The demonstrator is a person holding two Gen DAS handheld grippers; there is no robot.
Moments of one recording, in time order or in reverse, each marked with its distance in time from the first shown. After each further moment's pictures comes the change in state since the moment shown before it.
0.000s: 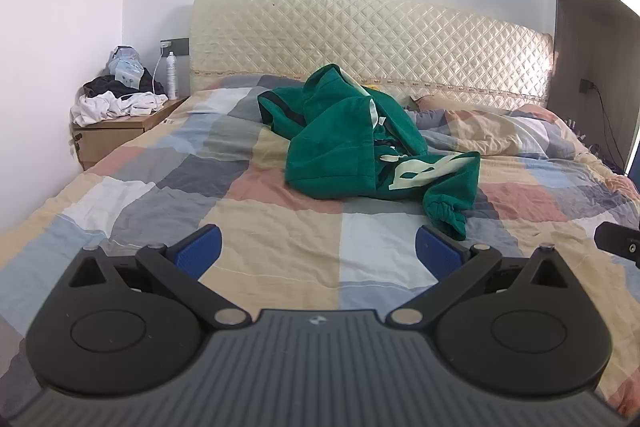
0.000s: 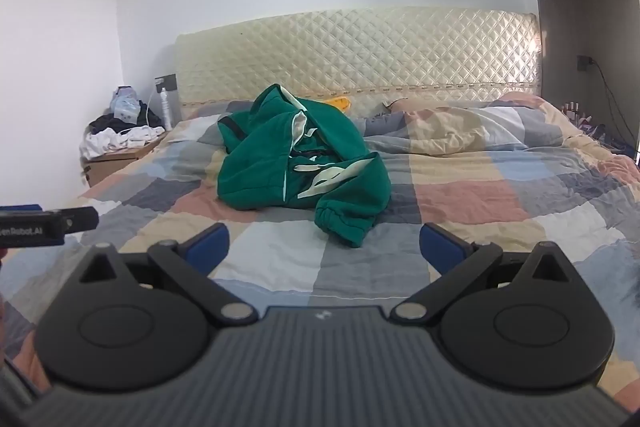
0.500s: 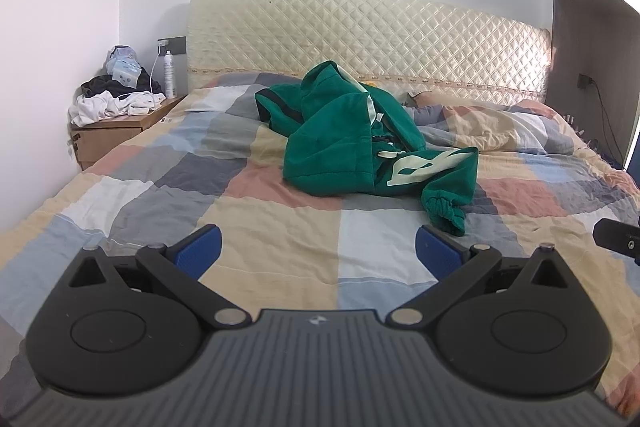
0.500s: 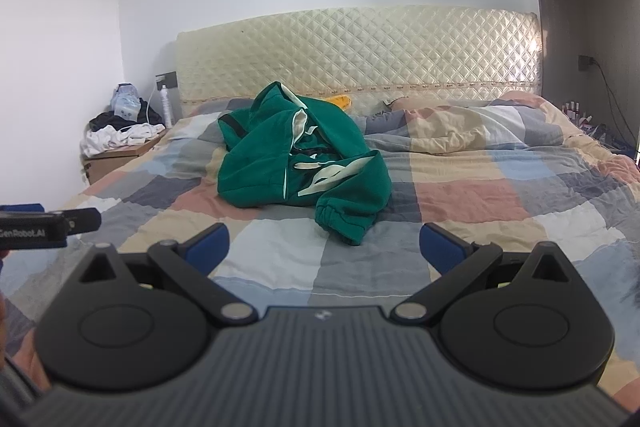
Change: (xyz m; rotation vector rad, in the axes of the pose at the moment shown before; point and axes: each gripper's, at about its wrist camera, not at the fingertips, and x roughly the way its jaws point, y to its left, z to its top) left arm 0.000 -0.003 -0.004 0.008 0.002 -0.002; right arm 0.000 0.003 0.000 -0.009 0.007 -0.010
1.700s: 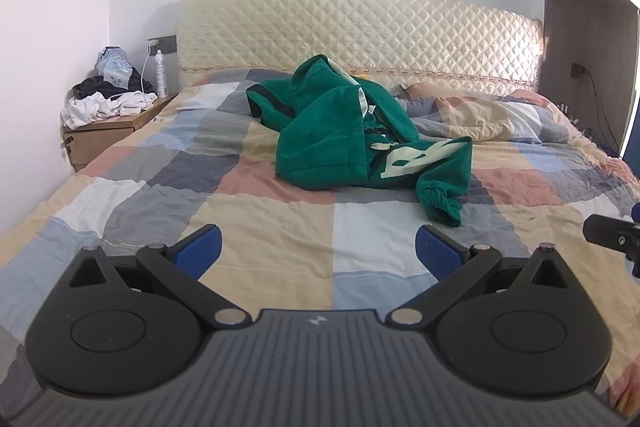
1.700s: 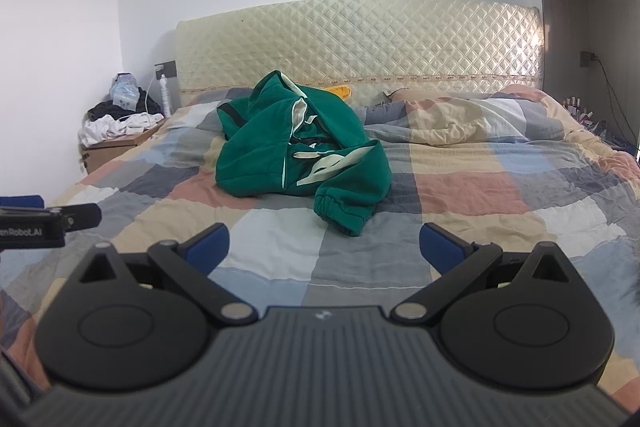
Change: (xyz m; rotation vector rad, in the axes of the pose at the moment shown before) left arm 0.011 -0.001 -0.003 0.017 0.019 -0.019; right arm 0.008 0.001 -0.008 -0.007 0.023 0.004
